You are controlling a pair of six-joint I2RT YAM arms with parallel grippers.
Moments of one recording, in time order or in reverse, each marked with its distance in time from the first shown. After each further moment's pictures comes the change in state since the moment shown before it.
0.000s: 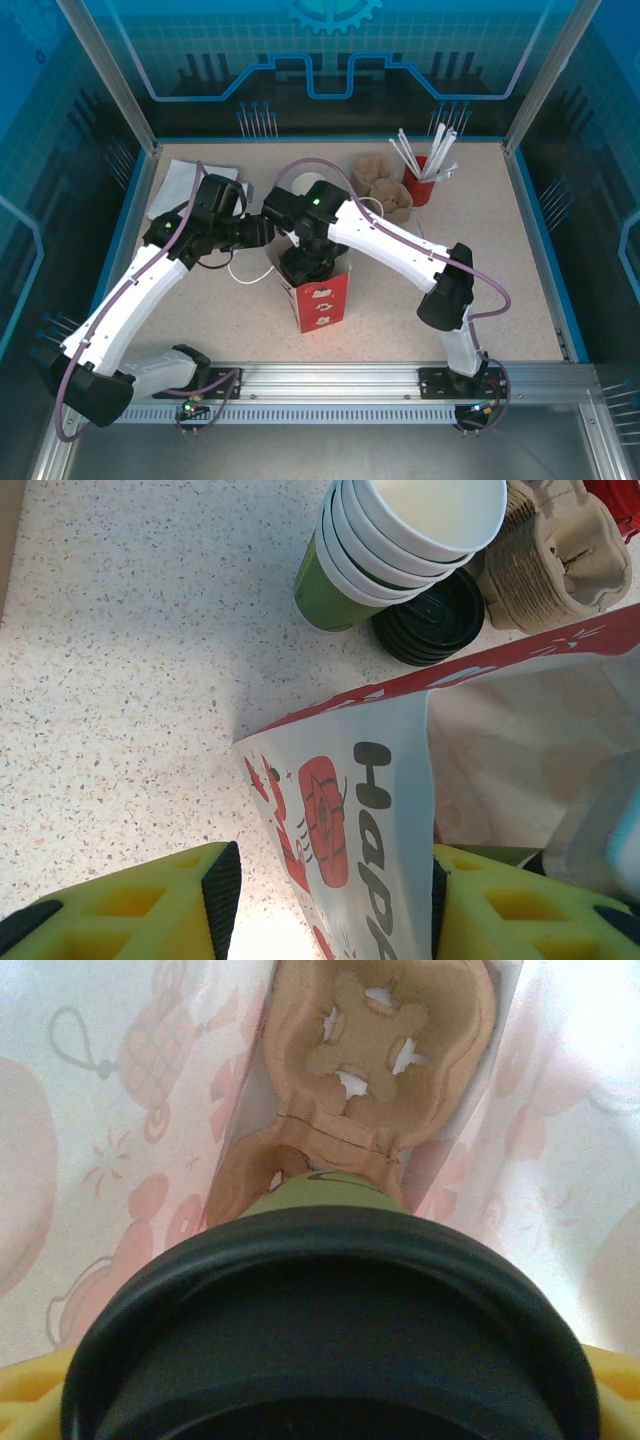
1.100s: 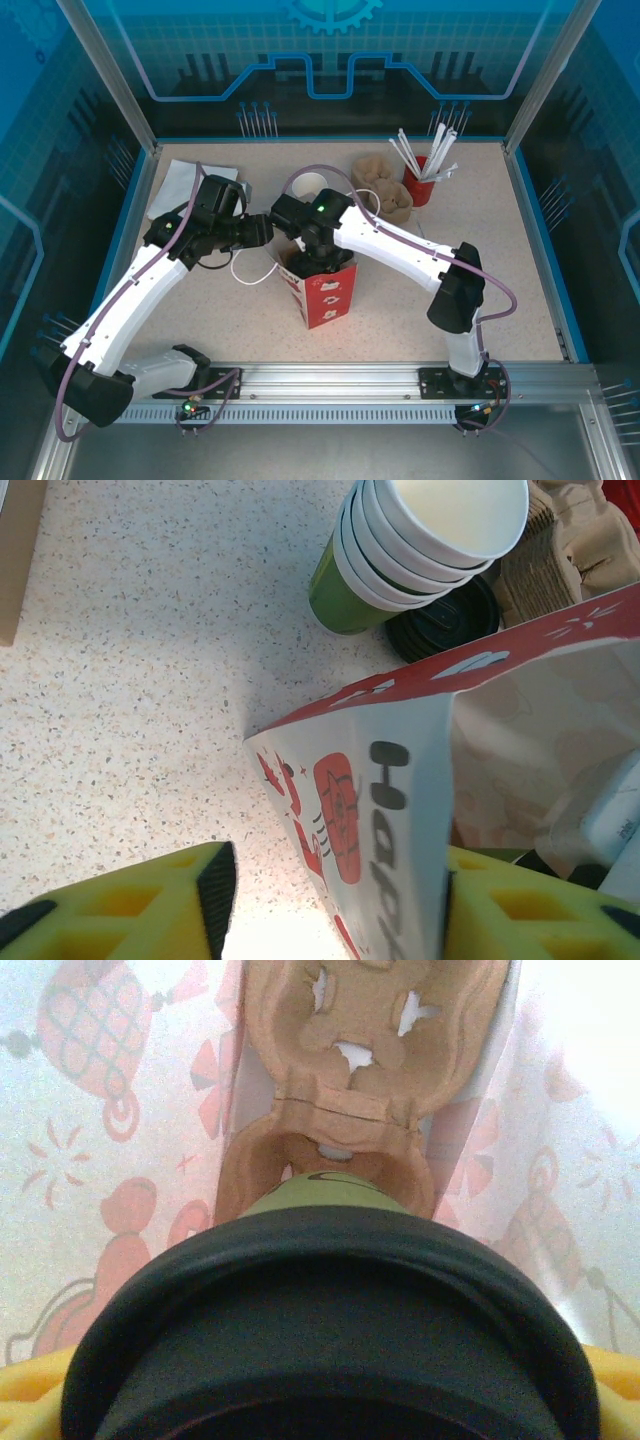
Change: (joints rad) left arm 0.000 0.000 -0.005 -0.001 -0.028 -0.016; right arm -0.014 -0.065 -0.175 0.102 -0.003 0.048
